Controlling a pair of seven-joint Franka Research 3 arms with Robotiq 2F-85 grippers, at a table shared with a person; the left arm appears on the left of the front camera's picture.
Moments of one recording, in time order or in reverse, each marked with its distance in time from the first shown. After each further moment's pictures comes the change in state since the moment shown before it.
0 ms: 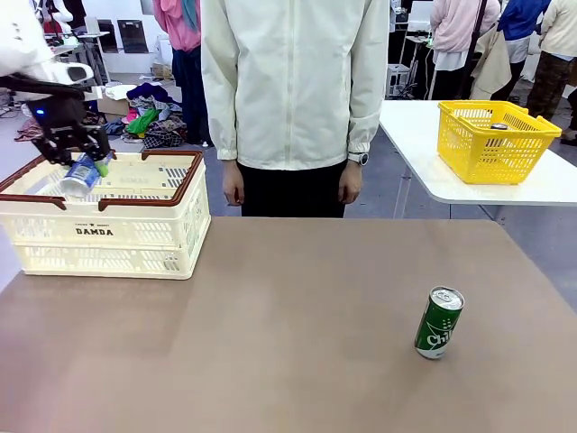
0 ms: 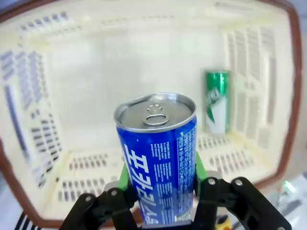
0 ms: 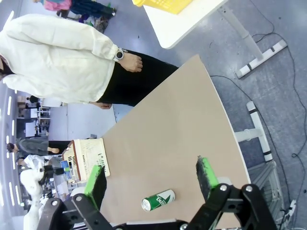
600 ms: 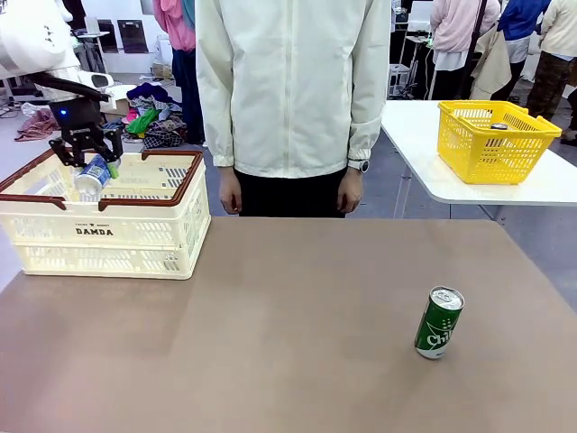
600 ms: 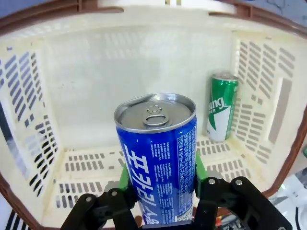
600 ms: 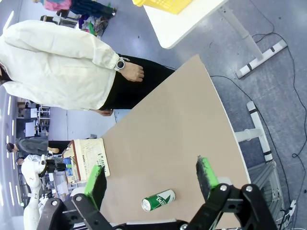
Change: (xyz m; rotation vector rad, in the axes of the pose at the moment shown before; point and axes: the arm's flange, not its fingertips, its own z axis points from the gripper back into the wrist) left arm 0.033 -0.002 -0.019 0.004 0.142 0.051; right arm 0.000 0.000 0.000 0.000 0.000 0.000
